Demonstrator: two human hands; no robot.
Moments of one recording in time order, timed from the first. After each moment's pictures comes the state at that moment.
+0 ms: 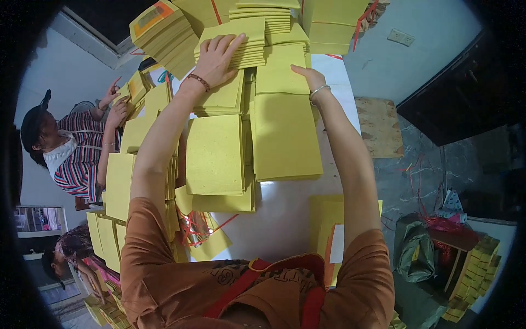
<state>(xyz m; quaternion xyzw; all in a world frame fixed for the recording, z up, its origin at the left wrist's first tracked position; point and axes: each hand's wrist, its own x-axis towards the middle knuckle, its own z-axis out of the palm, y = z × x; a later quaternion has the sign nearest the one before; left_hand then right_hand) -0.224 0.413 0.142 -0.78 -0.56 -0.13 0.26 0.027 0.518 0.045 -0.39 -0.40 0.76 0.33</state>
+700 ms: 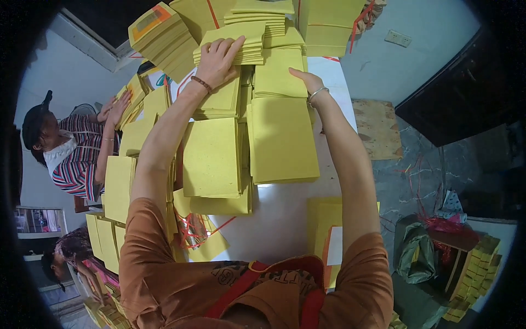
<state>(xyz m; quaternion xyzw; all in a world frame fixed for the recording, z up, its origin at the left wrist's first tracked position) -0.214 0.419 0.138 -0.78 -0.52 -0.16 0.32 0.035 0.522 0.040 -0.35 -0.36 0.81 0.29</state>
